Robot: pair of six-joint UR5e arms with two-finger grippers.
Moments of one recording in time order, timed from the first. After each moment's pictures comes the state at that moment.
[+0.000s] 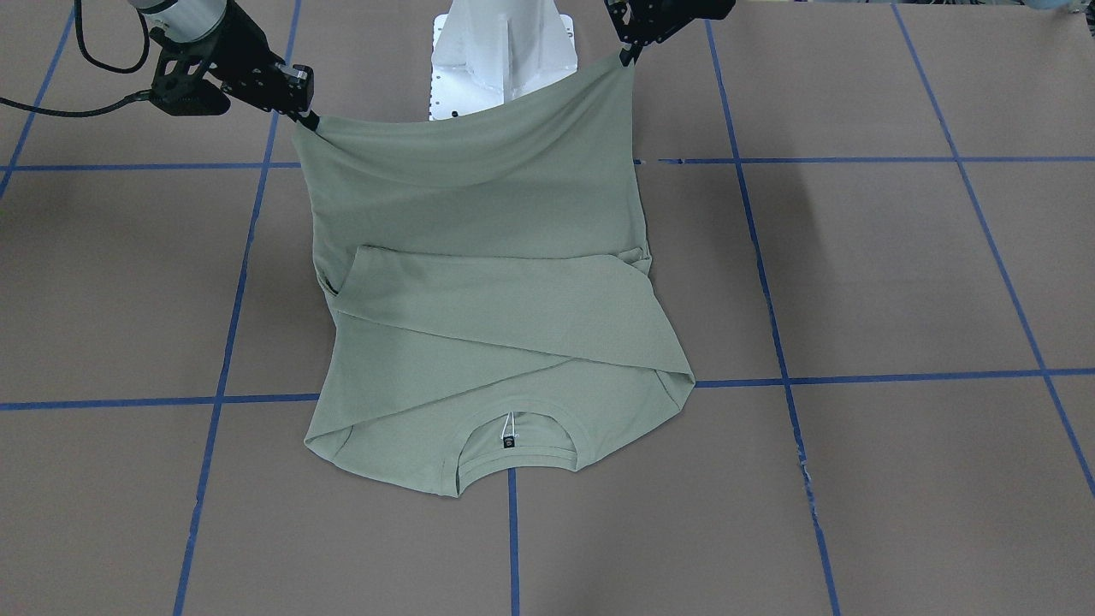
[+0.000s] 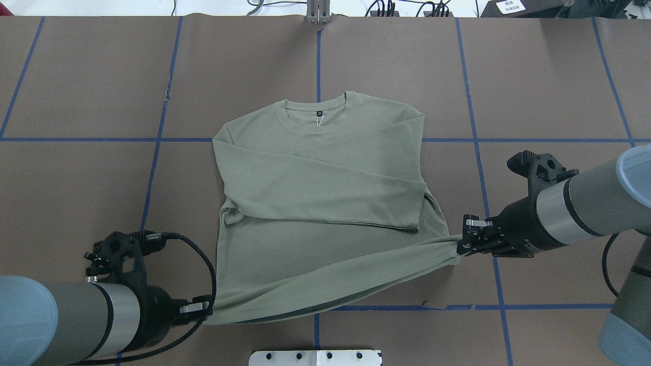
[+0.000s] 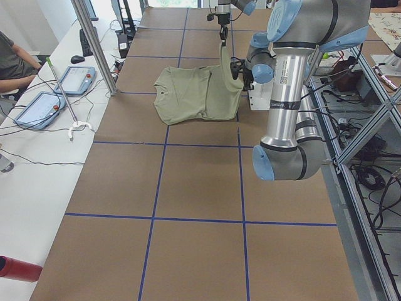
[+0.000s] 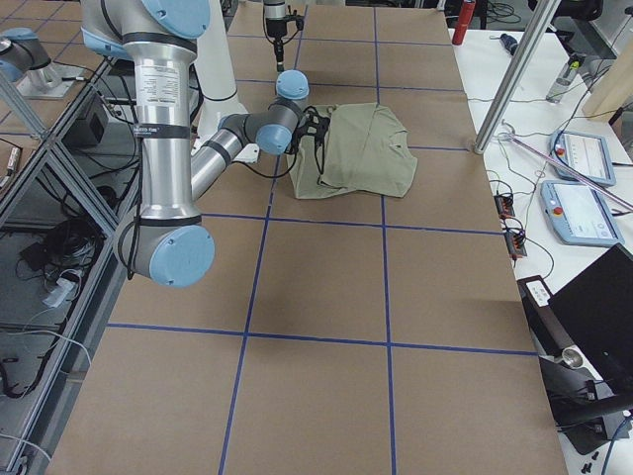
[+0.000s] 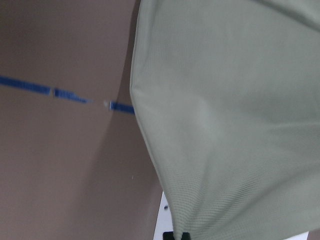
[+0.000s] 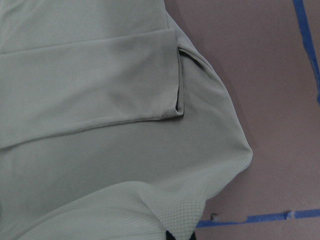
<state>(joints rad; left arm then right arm) -0.22 -1.76 -2.44 -1.53 -1.67 -1.65 0.62 -1.54 2.24 -1.27 2.14 1.55</state>
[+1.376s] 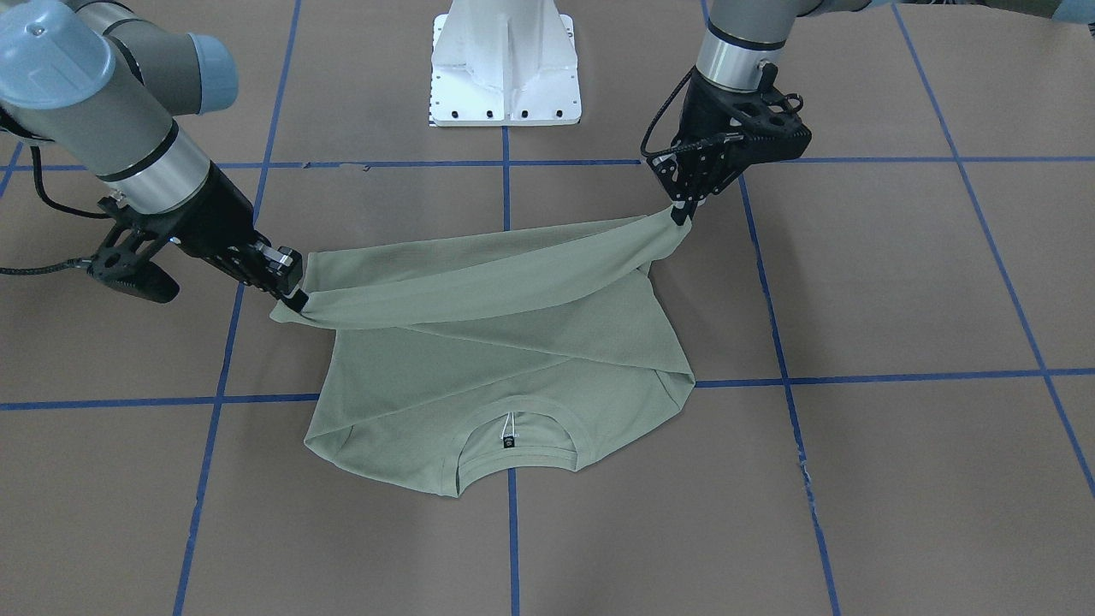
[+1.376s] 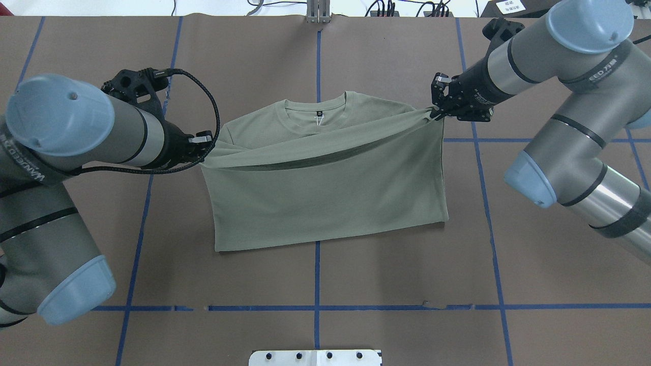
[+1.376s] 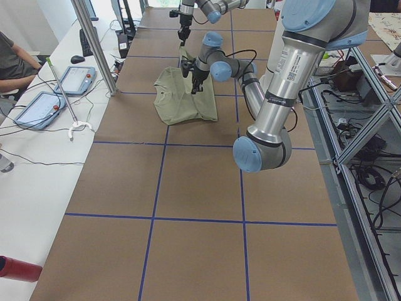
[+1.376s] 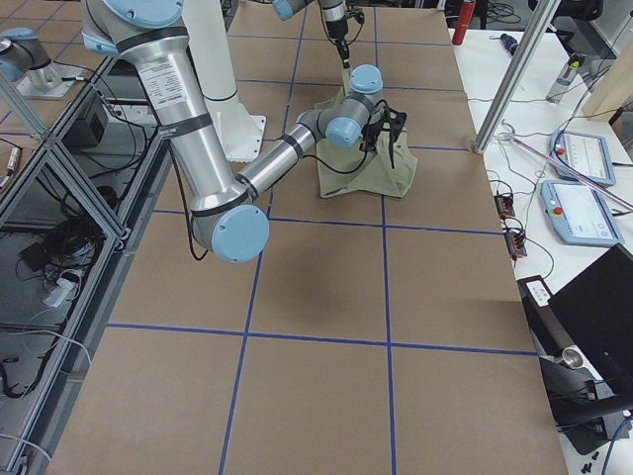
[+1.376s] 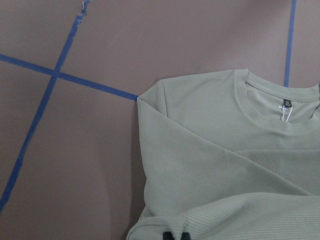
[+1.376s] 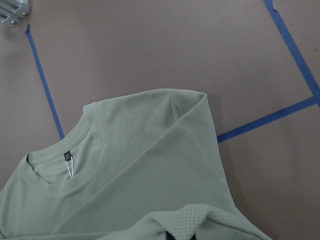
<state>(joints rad) -0.66 -1.99 -2.07 -1.57 -1.77 -1.43 0.90 -1.12 1.77 -1.27 2.15 1.50</state>
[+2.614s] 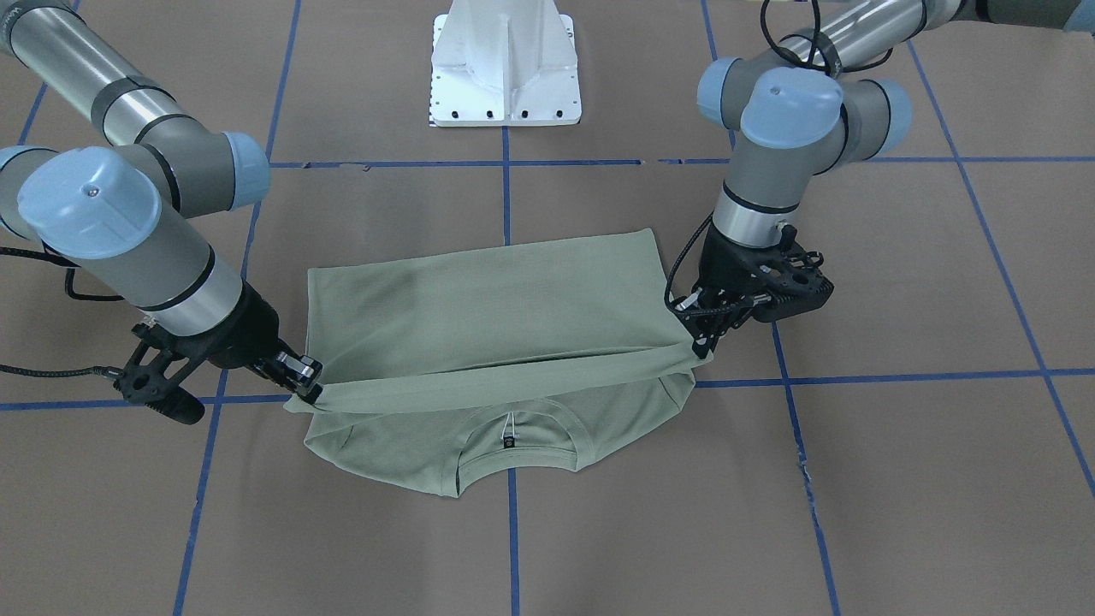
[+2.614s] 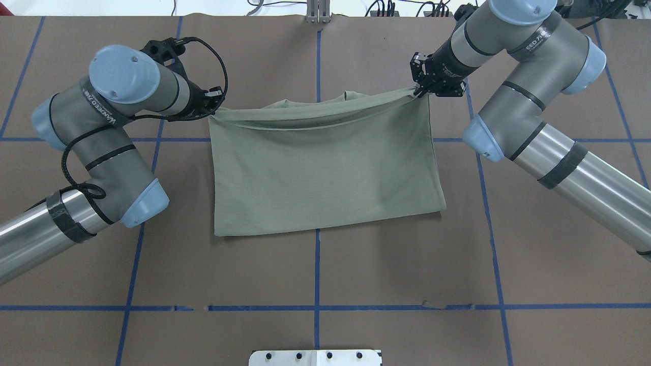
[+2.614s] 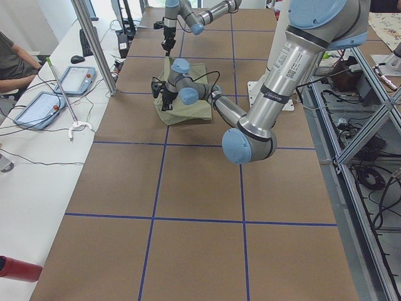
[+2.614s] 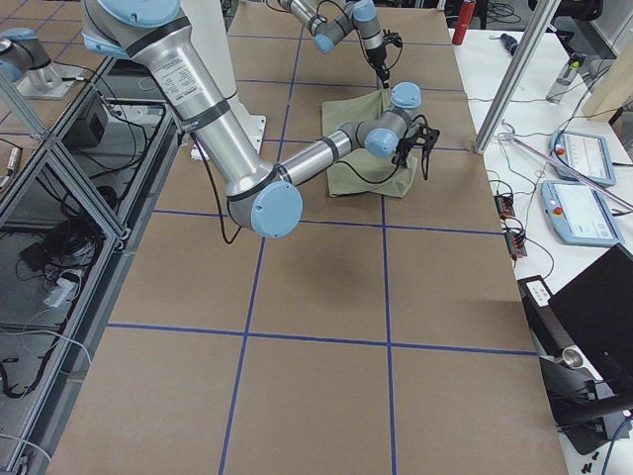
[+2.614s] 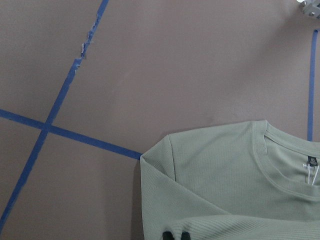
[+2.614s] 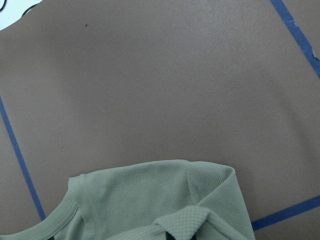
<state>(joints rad) -0.76 -2.11 -1.56 -1.97 -1.76 -1.43 0.92 -0.95 1.40 -1.15 2.15 1.50</state>
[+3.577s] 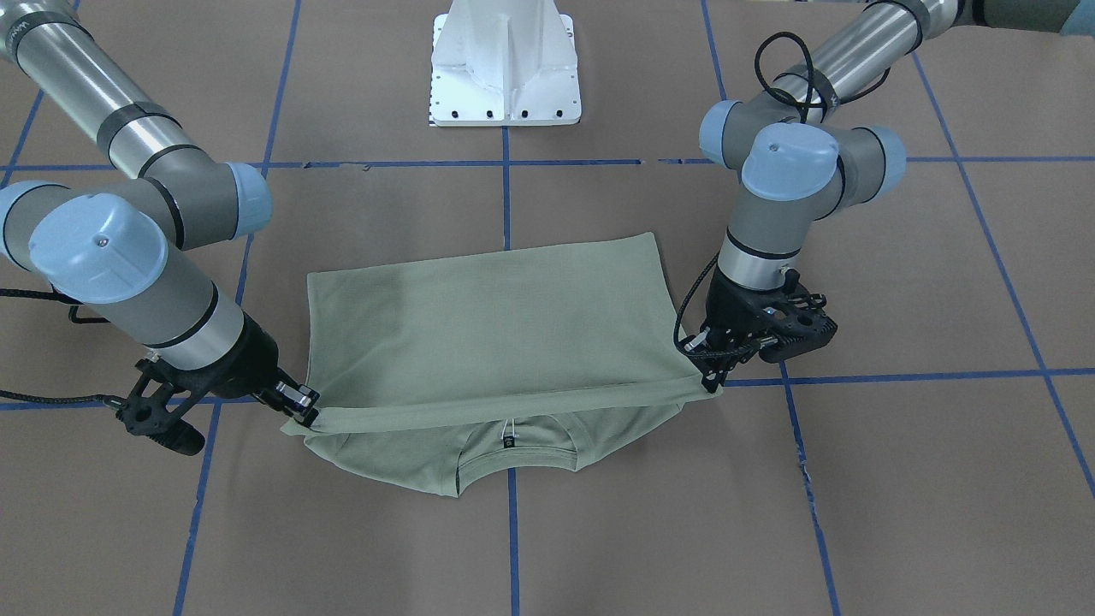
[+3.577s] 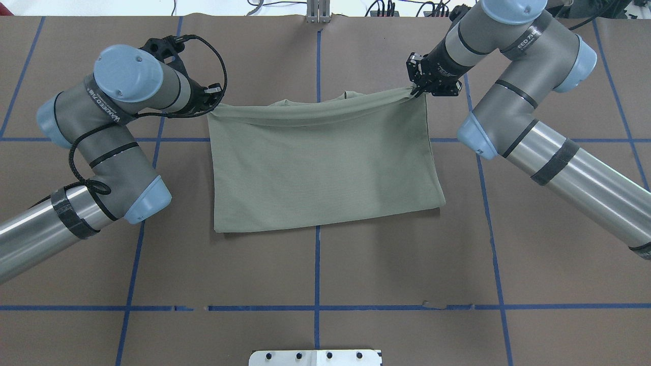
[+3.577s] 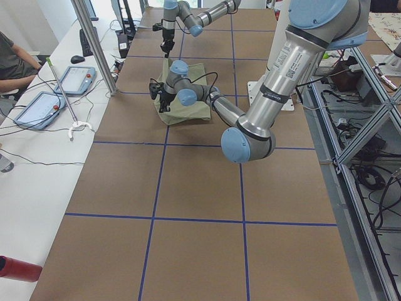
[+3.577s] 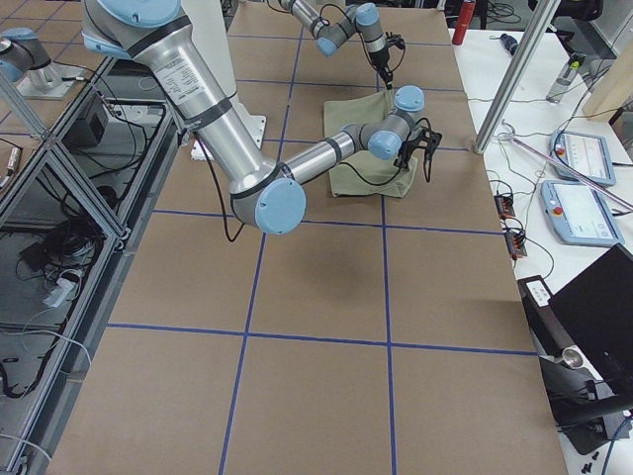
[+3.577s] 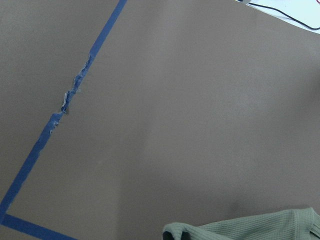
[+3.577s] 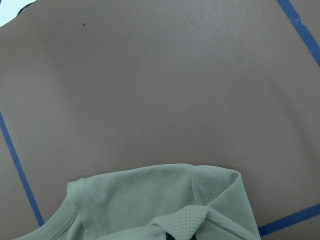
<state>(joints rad) -0.77 -2.13 -1.53 -1.97 -1.74 -1.44 0.91 -0.92 1.37 -1.15 2.15 1.50</state>
